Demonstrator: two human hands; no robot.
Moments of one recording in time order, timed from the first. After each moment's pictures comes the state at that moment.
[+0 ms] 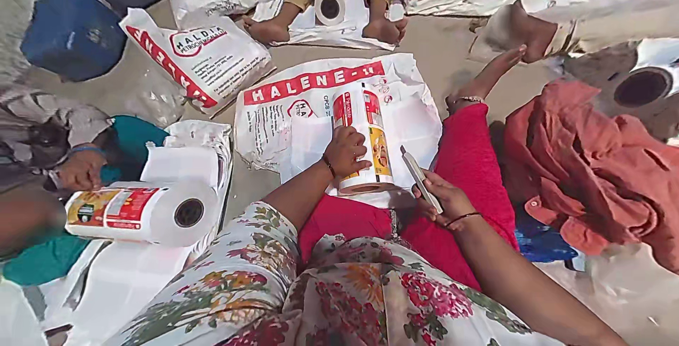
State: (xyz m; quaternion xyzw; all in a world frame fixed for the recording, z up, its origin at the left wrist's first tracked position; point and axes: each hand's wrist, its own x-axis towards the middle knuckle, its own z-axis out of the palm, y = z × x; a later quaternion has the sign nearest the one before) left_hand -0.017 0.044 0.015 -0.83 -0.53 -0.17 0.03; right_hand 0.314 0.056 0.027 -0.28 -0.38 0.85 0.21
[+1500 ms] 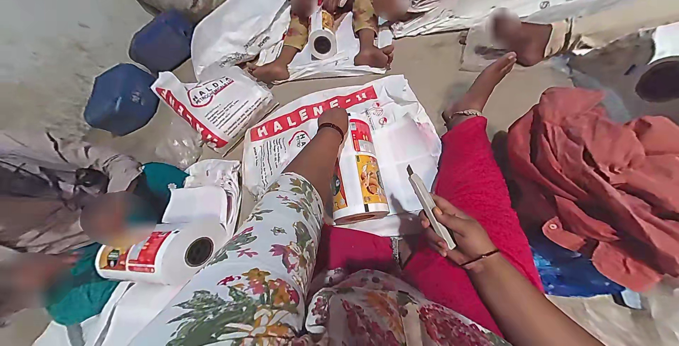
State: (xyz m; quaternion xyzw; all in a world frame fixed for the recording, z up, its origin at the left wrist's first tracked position) left_hand -0.009 0.209 0.095 -0.51 -0.85 0.14 -0.07; right_hand 0.337 0.061 0.032 -0.21 -0.31 0.89 0.28
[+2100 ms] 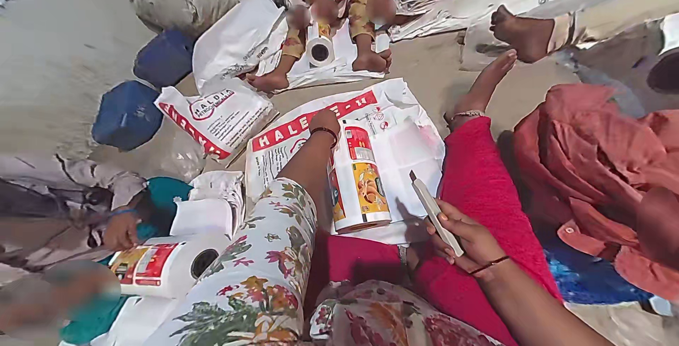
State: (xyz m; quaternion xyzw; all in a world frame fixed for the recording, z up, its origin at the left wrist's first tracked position) left_hand -0.050 0.221 0.091 -0.48 -0.87 0.09 -0.08; right_hand 0.333 0.064 0.029 -0.19 -0.28 0.90 0.28
